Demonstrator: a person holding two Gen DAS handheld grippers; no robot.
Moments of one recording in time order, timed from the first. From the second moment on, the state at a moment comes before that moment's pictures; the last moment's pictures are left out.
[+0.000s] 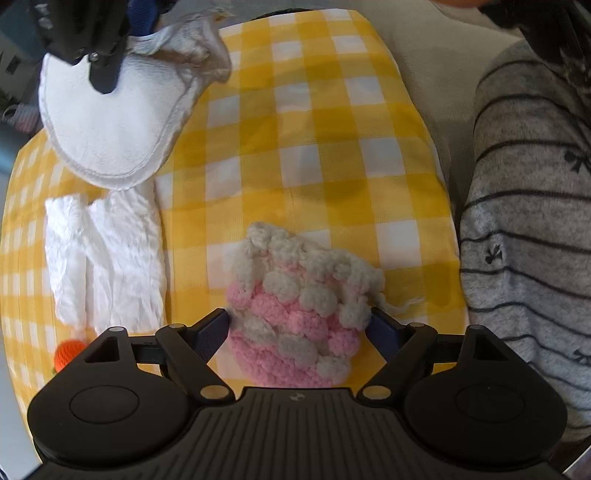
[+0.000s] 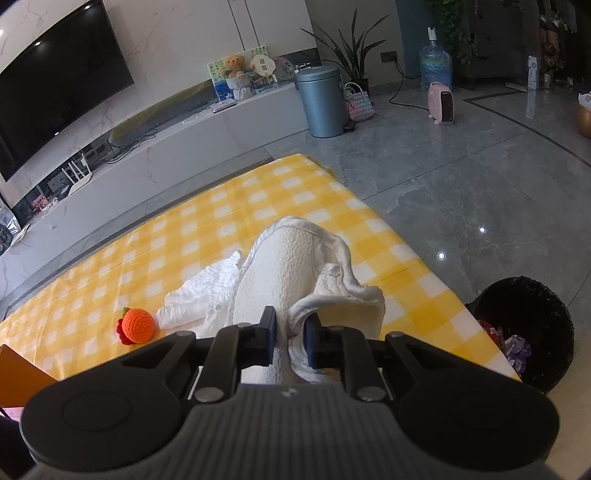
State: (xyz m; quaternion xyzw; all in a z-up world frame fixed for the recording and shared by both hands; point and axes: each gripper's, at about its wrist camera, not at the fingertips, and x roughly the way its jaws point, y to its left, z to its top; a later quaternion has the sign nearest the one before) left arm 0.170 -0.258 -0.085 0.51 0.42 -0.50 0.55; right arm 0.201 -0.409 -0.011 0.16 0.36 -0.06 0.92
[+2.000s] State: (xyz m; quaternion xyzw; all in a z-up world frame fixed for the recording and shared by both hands) left arm 0.121 -0.161 0.040 0.24 0.42 -0.31 0.81; right arm 0.204 -0.369 0.004 0.12 0.35 0.02 0.93
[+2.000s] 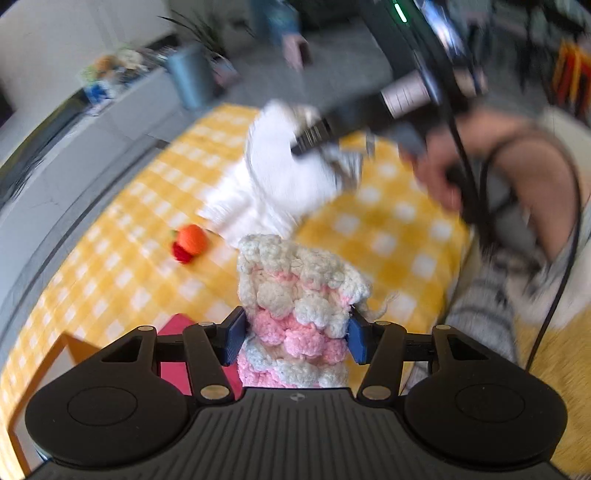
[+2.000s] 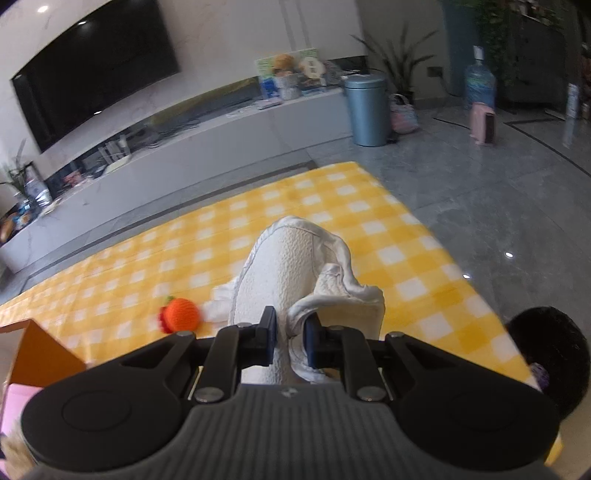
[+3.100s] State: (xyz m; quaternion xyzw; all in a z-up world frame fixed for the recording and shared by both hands) left arm 0.085 0.100 0.075 -0.08 0.27 -0.10 0.95; right arm 0.128 -0.172 0.092 0.08 0.30 0.34 0.89
